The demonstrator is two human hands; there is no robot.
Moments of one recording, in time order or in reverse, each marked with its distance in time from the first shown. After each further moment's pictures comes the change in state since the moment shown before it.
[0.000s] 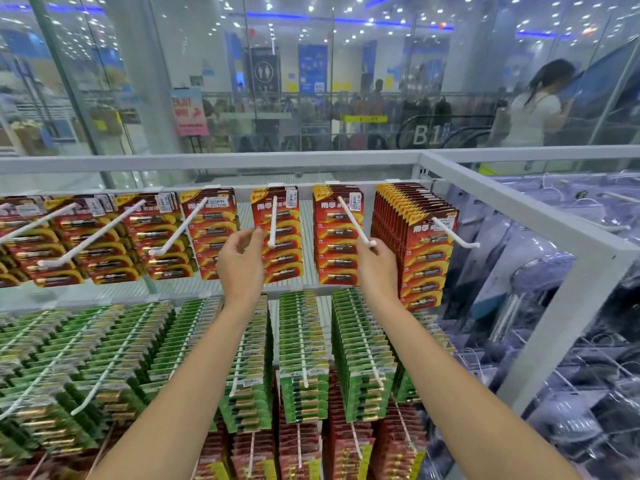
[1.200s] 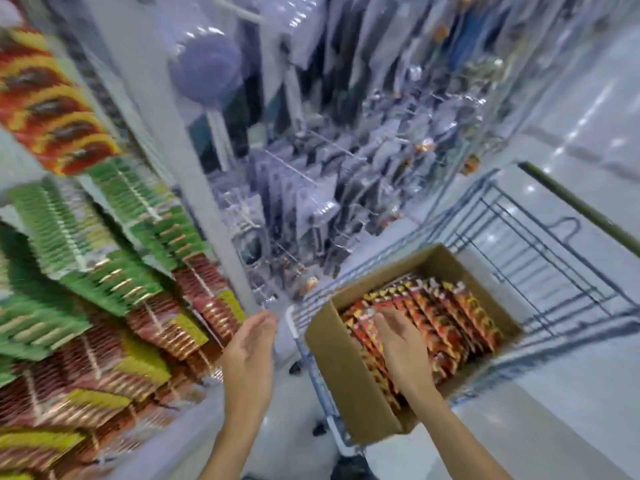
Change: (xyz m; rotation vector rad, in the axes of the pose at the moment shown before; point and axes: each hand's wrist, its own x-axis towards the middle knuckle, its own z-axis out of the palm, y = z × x) left_hand -0.441 -0.116 0.088 0.081 -0.761 -0.496; right_hand -0.327 0.206 -0.383 -0.193 0.555 0.471
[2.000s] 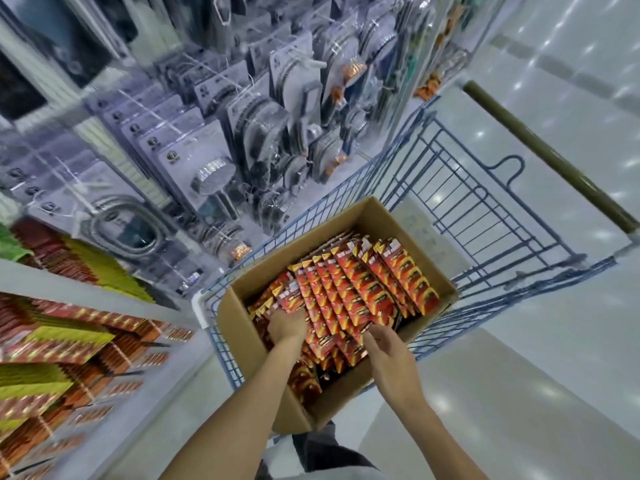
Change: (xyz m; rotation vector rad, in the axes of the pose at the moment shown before) left_hand 0.040 -0.140 0.268 0.601 -0.068 -0.599; right_hand 0.059 0.122 -0.135 -0.227 0.026 0.313
